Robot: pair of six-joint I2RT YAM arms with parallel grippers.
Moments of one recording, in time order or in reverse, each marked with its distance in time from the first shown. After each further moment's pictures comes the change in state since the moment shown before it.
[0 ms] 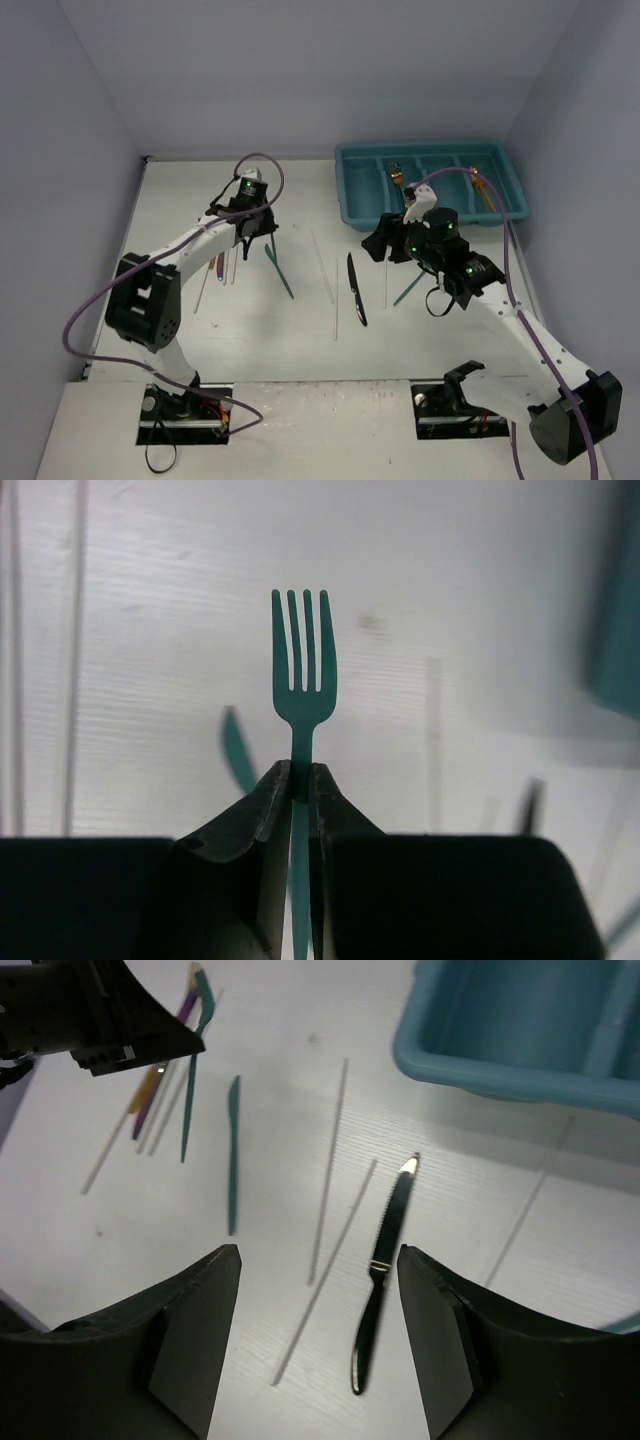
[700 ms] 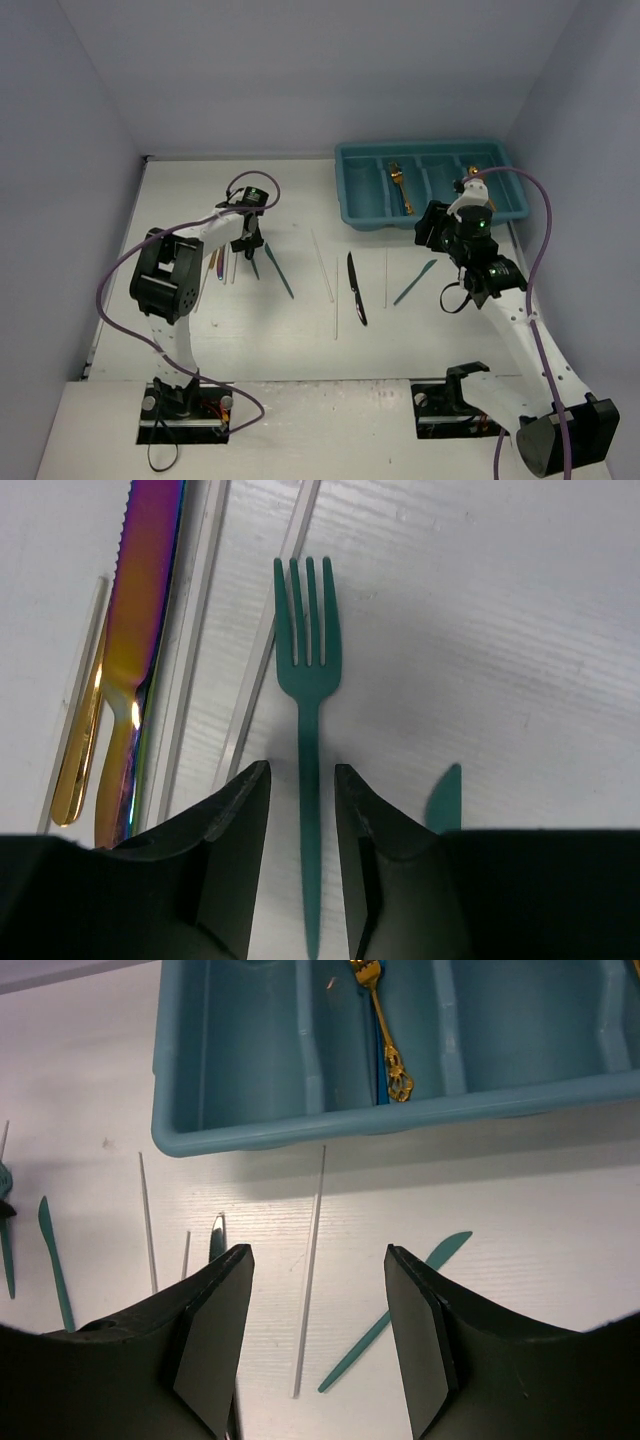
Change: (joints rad) left arm 0.057 0.211 0.062 -0.180 -0.219 0.012; right arm -0.224 -0.065 -0.015 -0.042 0.255 -0.057
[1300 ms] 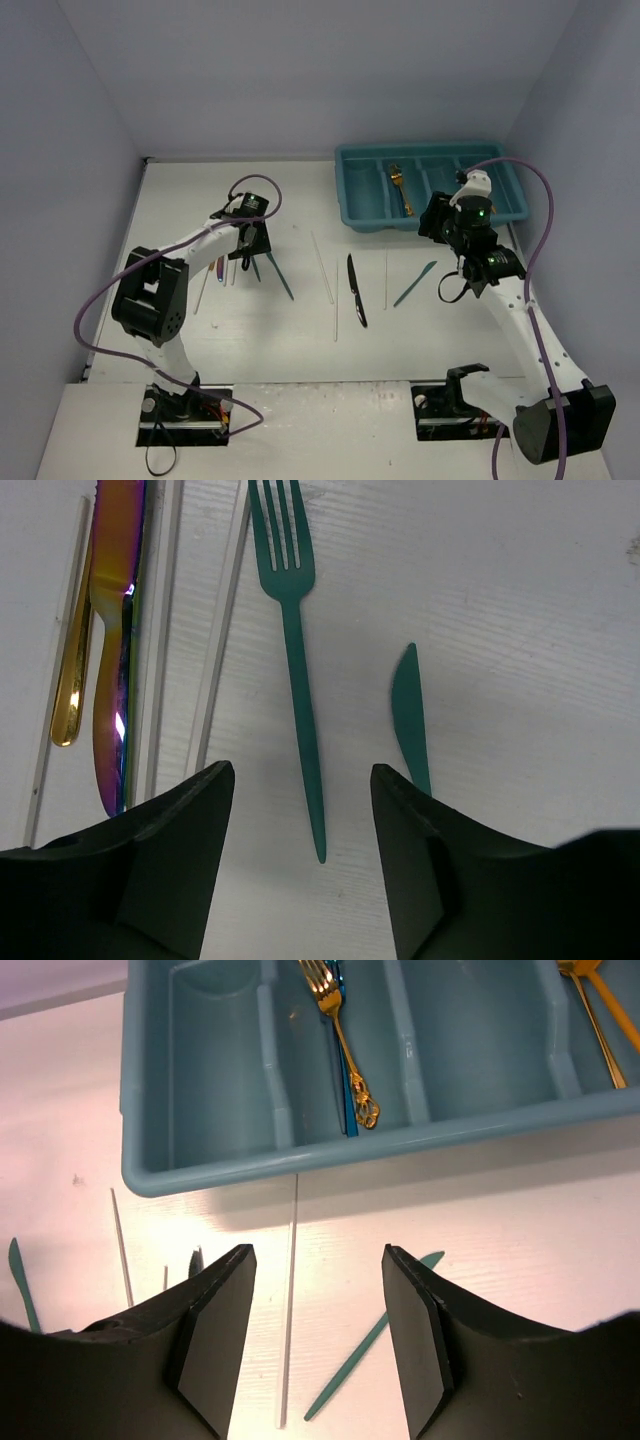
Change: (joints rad) left arm -0.049 -0.199 -0.124 0.002 0.056 0.012; right arm -0.022 0.102 0.089 0.000 0.057 -0.008
